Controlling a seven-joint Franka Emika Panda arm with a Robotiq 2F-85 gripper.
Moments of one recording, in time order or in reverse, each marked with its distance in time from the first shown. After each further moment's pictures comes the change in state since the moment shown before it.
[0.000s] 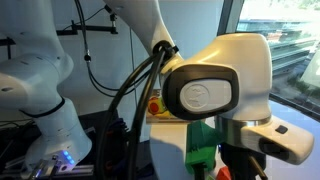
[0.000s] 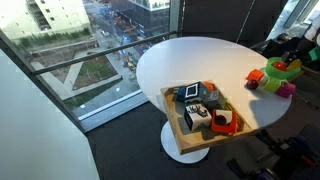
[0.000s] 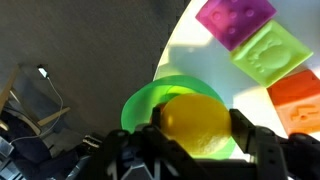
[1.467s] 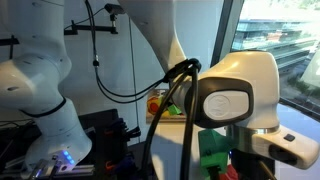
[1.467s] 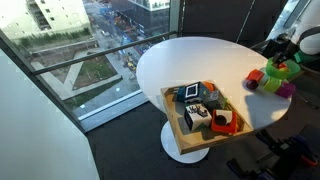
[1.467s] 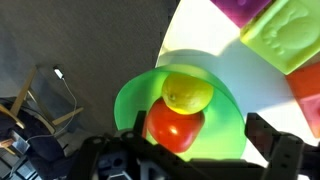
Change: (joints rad) arm 0.076 0.145 -0.049 0.103 -0.020 0.000 0.095
